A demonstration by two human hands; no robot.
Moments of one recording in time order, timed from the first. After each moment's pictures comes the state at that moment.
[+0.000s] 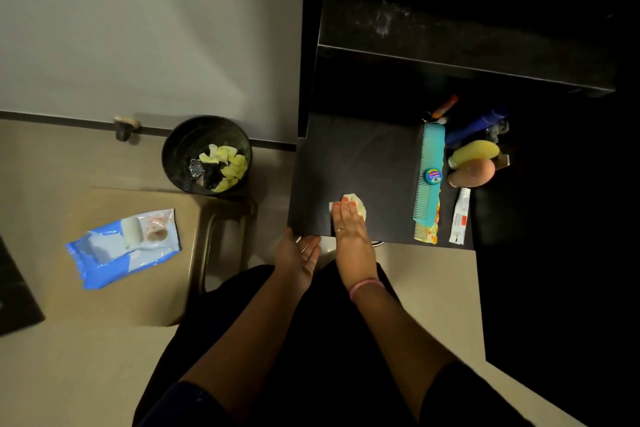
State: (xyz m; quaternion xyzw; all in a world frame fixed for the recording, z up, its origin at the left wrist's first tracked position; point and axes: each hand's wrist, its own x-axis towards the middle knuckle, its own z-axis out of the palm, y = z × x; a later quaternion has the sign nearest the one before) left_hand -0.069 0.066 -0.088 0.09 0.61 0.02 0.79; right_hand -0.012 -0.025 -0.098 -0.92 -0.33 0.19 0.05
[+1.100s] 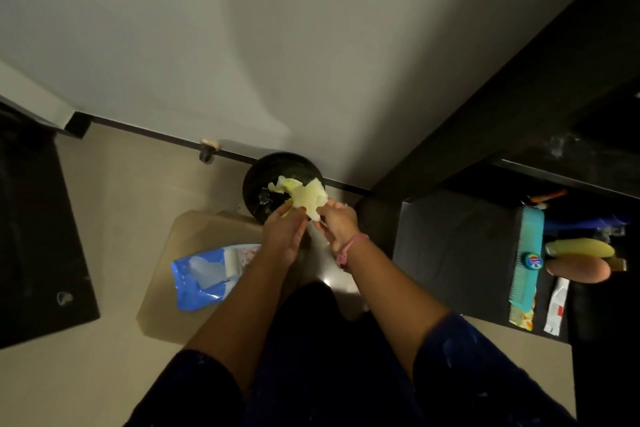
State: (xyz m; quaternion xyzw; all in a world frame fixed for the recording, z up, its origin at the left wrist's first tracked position) left_hand -0.115 0.308 -0.066 0.20 0.56 0.13 0.79; right_hand -0.032 0.249 -0.060 -0.66 0.18 0.48 0.55
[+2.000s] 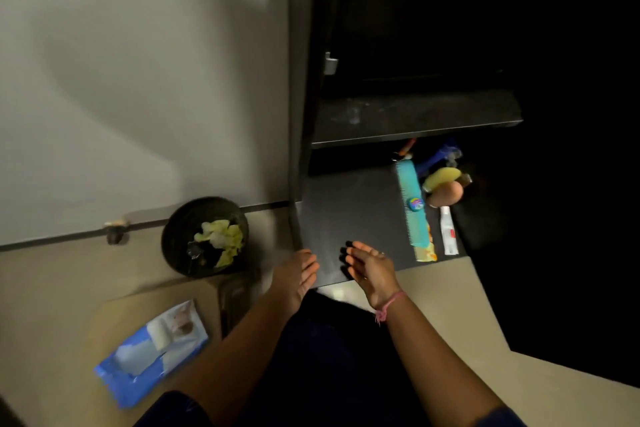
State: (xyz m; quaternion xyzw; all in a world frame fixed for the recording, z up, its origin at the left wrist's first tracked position) left_hand -0.048 0.146 -0.024 0.34 0.51 -0.15 0.77; right_hand 0.003 0.010 -0.036 -0.58 0.34 0.31 0.67
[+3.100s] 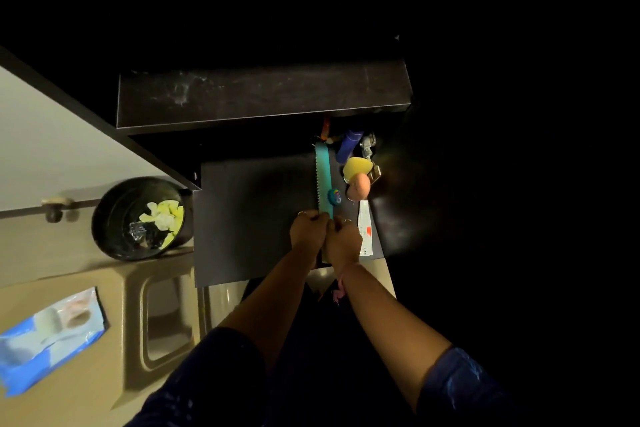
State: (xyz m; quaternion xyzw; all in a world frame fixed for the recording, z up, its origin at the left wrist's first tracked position) left_hand 0.104 -0.055 -0.052 0.62 0.47 -0.16 0.61; right_hand 0.109 -0.119 -0.072 -0.88 0.13 0.23 0.39
